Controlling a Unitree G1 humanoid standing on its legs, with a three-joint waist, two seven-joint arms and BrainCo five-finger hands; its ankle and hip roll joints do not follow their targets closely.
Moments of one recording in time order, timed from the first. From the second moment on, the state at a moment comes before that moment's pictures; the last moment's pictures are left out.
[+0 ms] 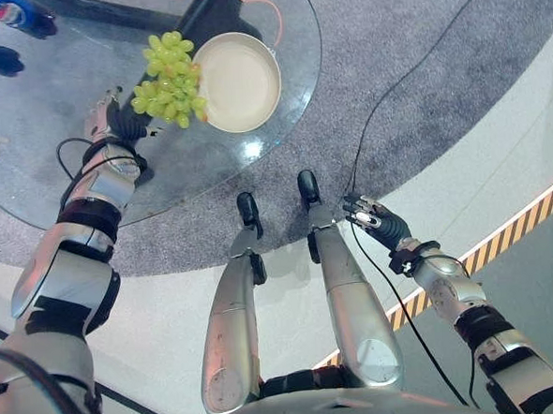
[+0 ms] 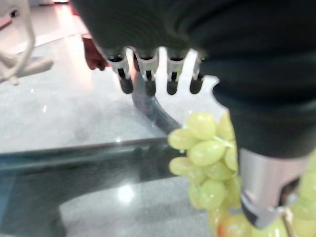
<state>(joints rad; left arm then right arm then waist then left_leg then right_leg) -1.05 0.68 -0.52 1.02 0.08 0.19 0.36 -0.25 -0.49 0.34 0.58 0.77 -0.13 0.36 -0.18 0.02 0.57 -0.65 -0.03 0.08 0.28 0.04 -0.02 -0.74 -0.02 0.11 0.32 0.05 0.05</state>
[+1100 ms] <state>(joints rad) -1.28 0.73 -0.77 1.06 0.42 0.31 0.29 -0.29 -0.45 0.37 0.60 0.85 -0.18 0.38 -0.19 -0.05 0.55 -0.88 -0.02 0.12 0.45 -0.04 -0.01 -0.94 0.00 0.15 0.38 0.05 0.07</state>
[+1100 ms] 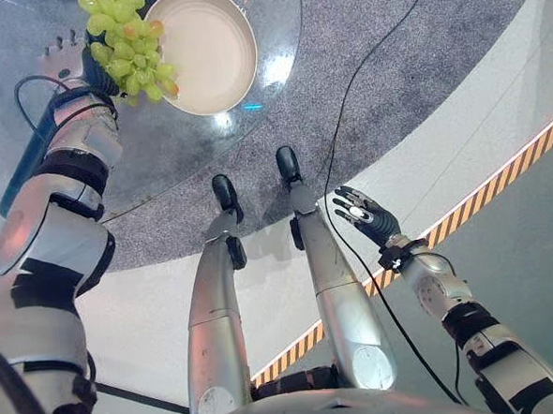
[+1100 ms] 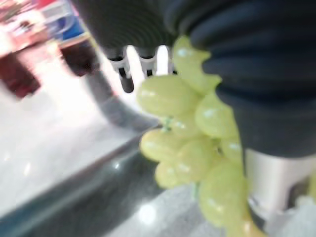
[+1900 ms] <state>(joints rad) -1.25 0.70 -0.86 0.96 0.64 0.31 0.16 -0.29 -0.45 0.36 0.60 0.86 -0.18 0.38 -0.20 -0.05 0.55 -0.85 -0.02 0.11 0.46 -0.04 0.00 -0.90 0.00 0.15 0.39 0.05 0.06</state>
